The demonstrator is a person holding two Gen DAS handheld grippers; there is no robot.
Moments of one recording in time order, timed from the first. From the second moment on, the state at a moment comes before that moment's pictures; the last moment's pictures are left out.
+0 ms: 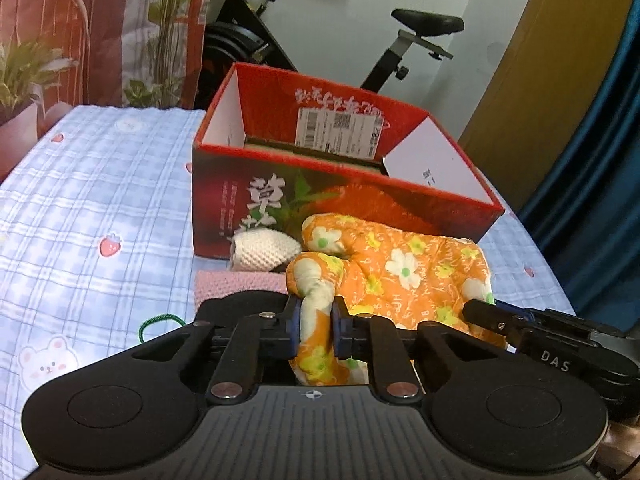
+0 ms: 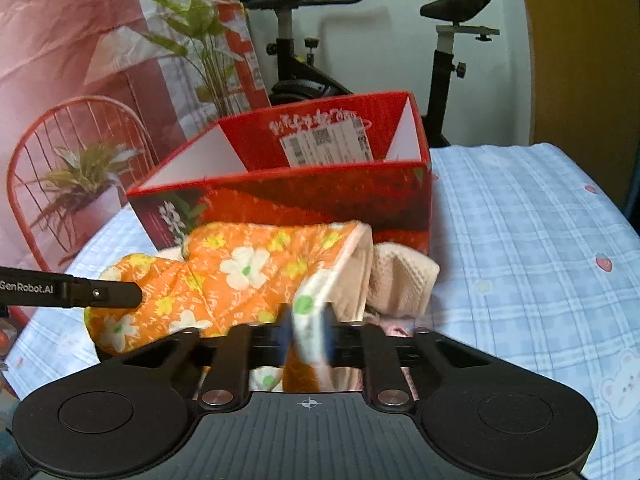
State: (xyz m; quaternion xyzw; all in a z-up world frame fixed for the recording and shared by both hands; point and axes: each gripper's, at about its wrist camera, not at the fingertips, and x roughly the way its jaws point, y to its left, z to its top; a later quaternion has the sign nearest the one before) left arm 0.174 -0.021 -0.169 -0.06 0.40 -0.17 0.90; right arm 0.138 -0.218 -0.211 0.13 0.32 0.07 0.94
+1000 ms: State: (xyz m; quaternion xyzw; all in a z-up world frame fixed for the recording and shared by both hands) left arm 0.189 -0.016 -0.101 -0.06 0.27 -0.19 0.94; right arm 0.153 -0.228 -0.112 0.08 0.21 0.10 0.97
